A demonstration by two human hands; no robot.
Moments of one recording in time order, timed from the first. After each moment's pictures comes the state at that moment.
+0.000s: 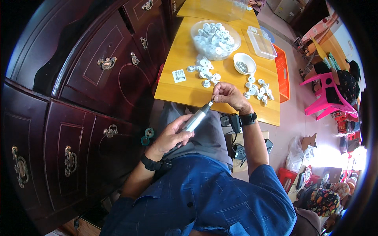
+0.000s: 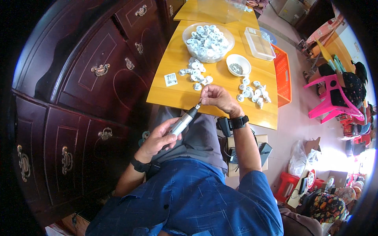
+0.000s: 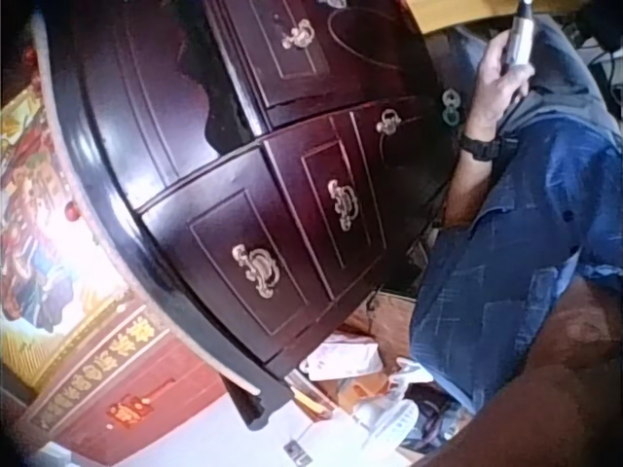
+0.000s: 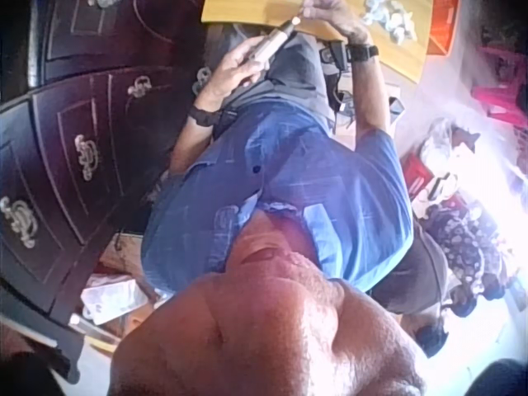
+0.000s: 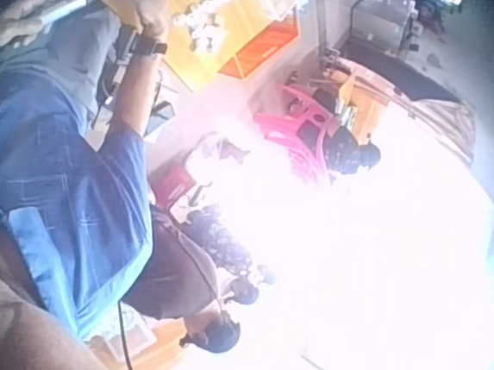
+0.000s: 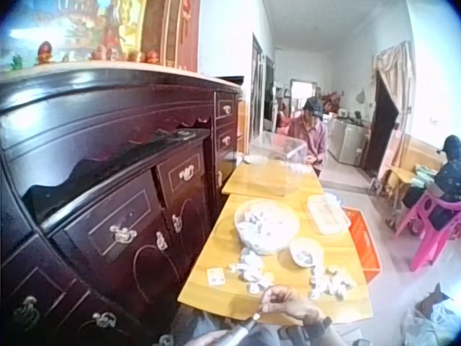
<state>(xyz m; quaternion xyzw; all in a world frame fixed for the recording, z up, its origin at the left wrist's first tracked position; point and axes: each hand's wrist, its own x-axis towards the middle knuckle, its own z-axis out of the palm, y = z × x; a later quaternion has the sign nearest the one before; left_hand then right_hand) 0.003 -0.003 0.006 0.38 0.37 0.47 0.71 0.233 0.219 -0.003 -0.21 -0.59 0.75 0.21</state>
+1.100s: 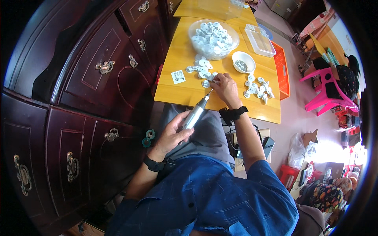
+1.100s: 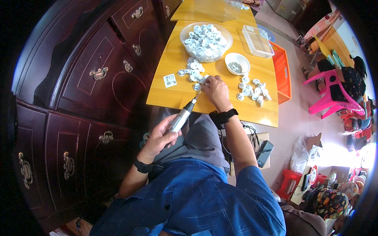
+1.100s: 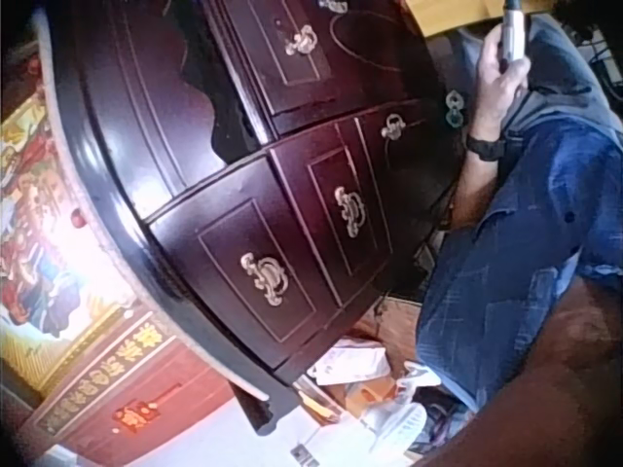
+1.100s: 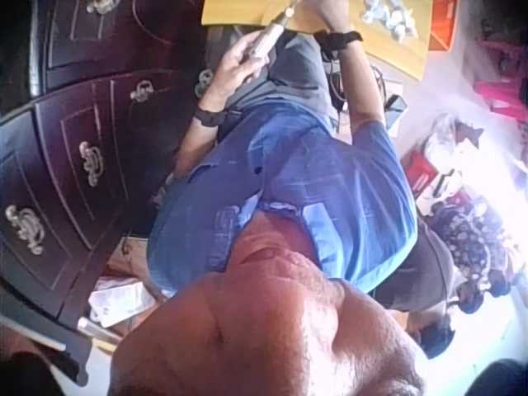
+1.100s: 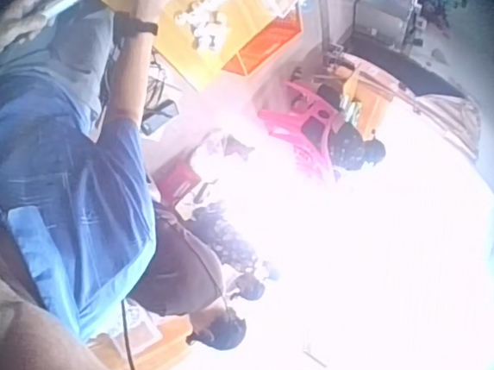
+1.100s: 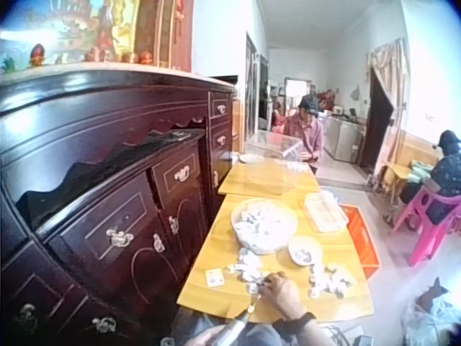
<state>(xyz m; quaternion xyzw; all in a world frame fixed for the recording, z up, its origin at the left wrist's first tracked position) 0.004 0.004 0.007 0.42 0.41 0.49 0.64 0.198 0.228 -0.020 -0.50 -0.81 0.17 0.26</state>
